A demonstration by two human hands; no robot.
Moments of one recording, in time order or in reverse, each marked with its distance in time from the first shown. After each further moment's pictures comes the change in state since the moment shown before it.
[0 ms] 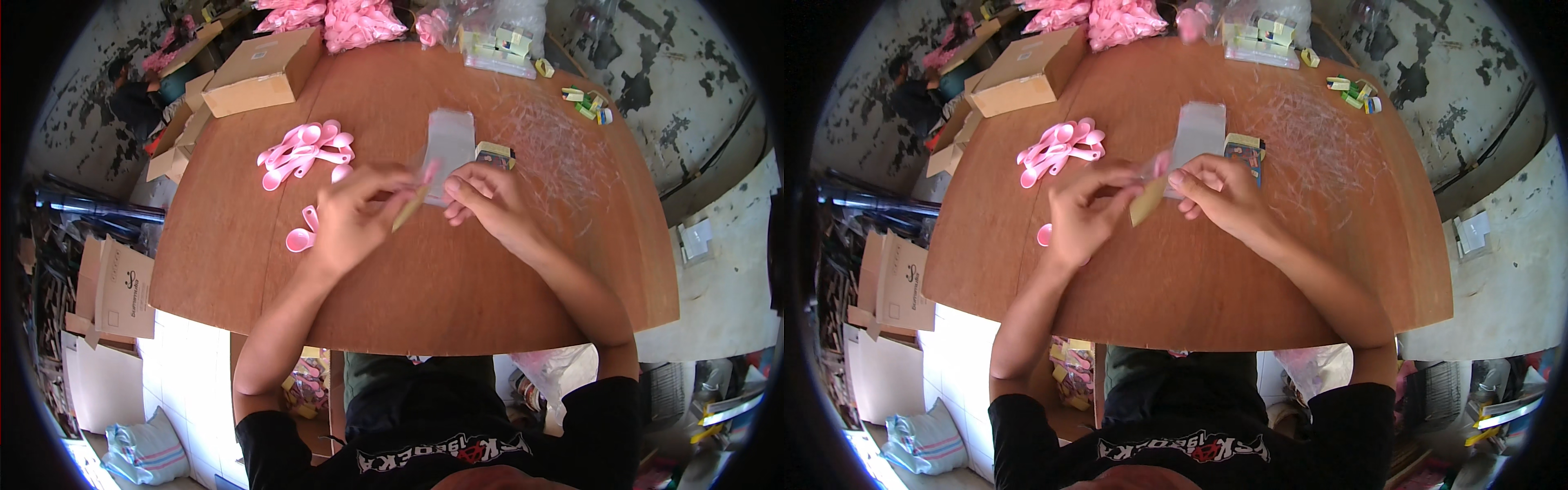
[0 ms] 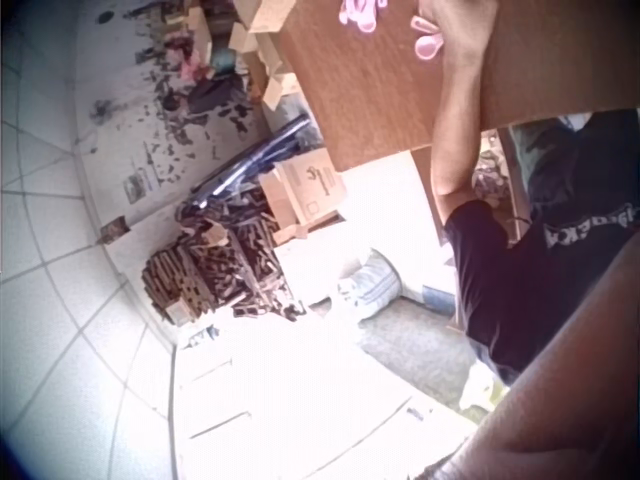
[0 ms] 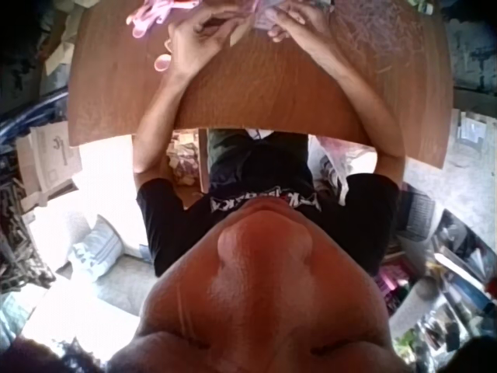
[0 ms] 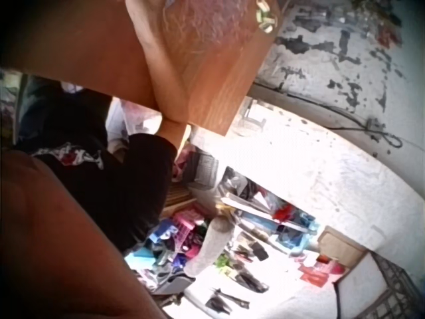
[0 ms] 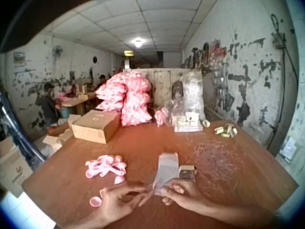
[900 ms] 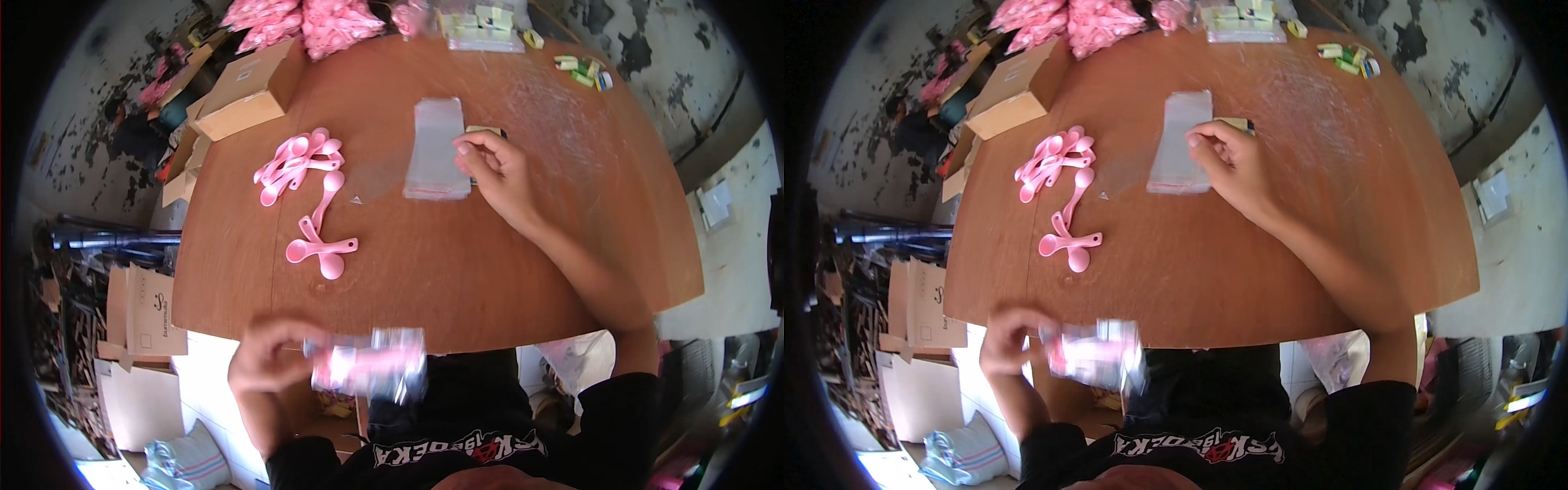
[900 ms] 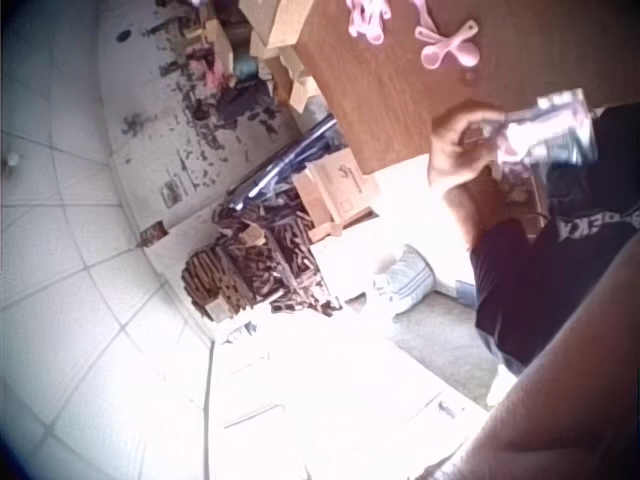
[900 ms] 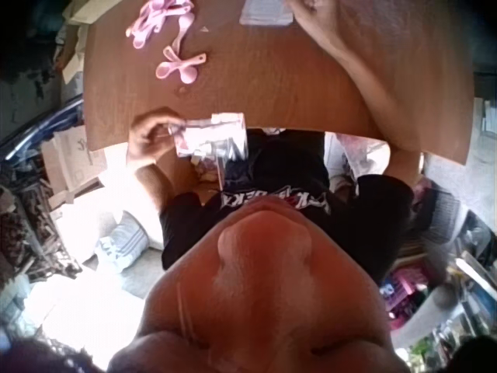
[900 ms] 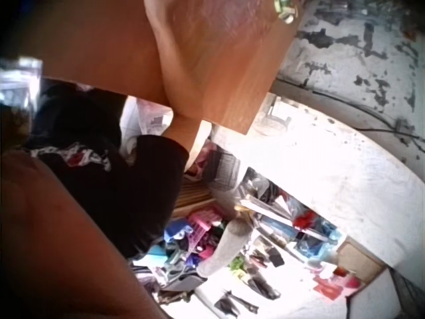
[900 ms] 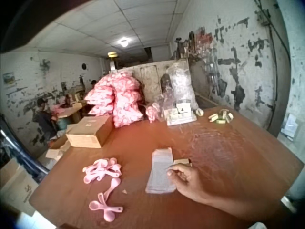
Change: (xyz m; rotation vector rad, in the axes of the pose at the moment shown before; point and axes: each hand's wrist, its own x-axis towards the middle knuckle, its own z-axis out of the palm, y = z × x) left_hand -0.080 0.062 -0.119 -0.138 -0.649 -0.299; right_hand 0.015 0.047 -0.023 0.041 0.377 -0.364
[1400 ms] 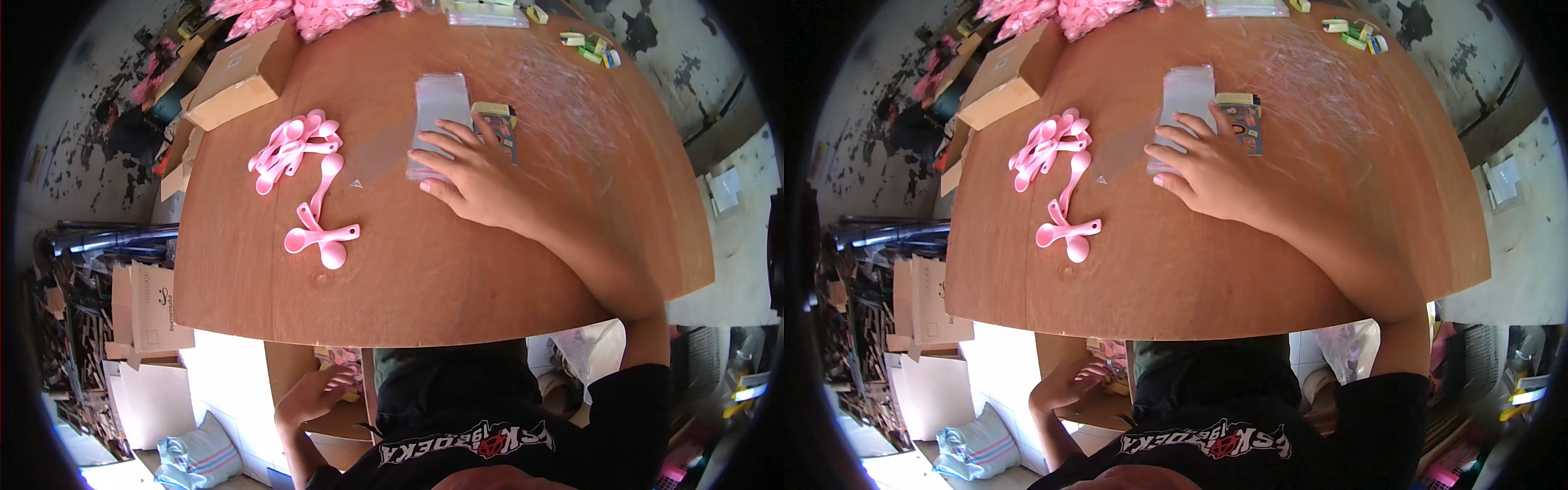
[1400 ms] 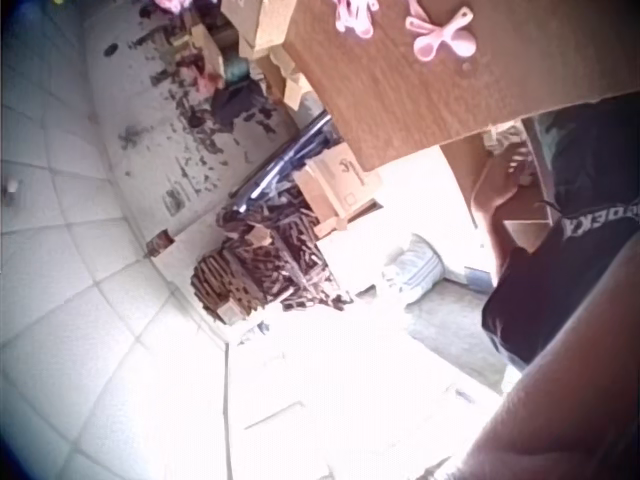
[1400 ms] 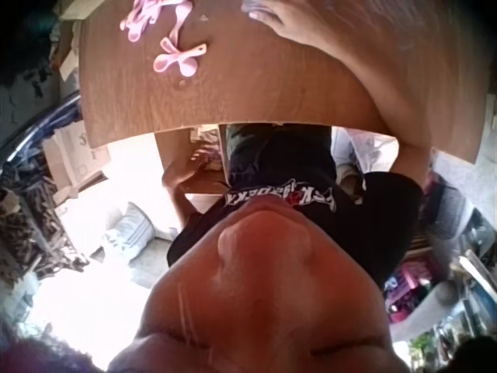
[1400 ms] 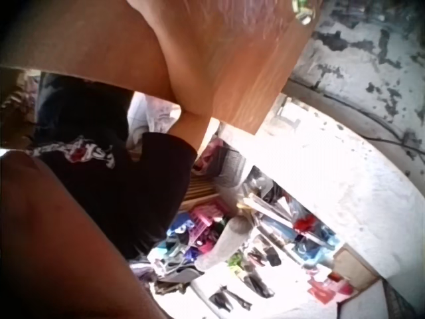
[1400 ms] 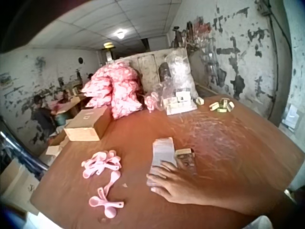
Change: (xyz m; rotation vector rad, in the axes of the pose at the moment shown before) left_hand -0.135 -0.075 0.086 -0.129 -0.043 -0.757; right_hand -0.011 0.001 0.029 -0.927 -0.398 -0.562
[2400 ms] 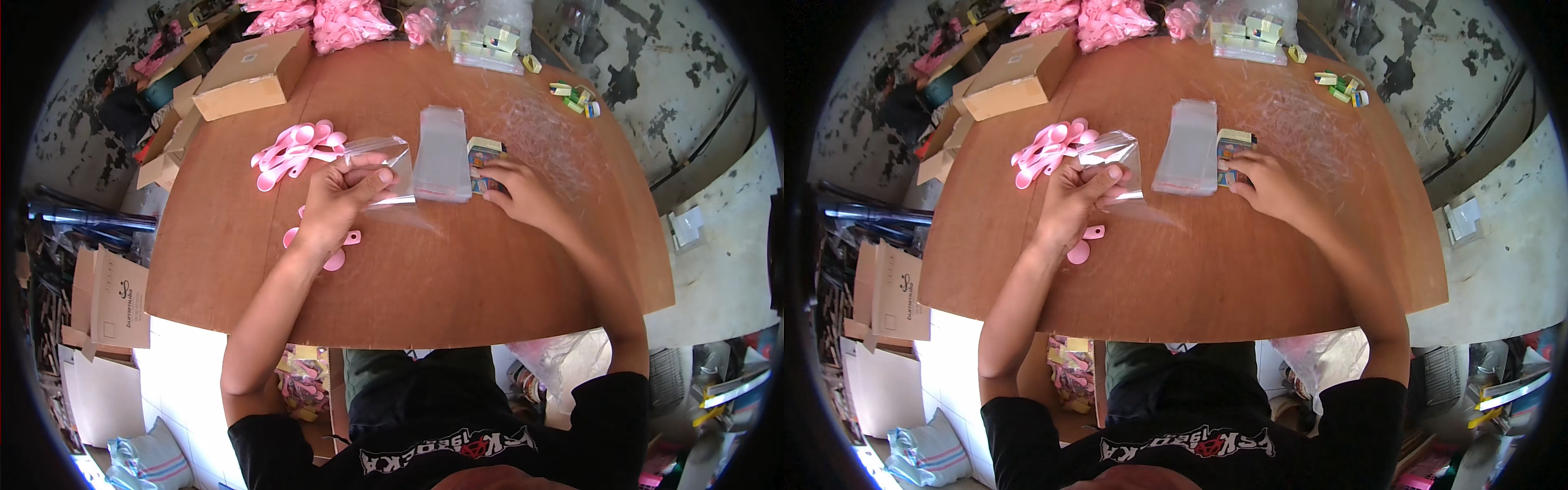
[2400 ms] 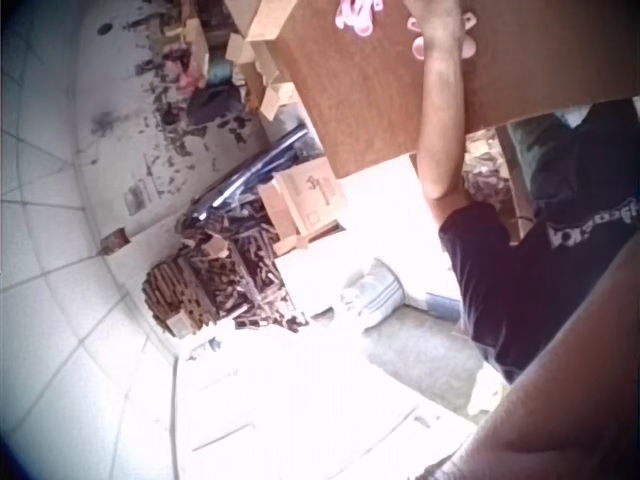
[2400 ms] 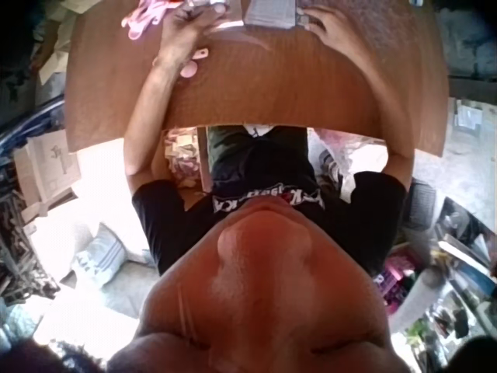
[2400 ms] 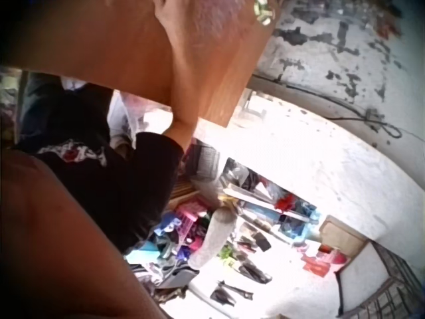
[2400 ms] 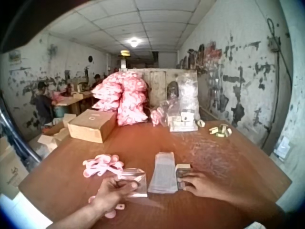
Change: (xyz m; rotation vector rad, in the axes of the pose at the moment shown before) left_hand 0.179 0.216 -0.072 -0.581 0.286 0.600; right_hand -0.028 0.059 -0.051 0.080 -0.279 0.211
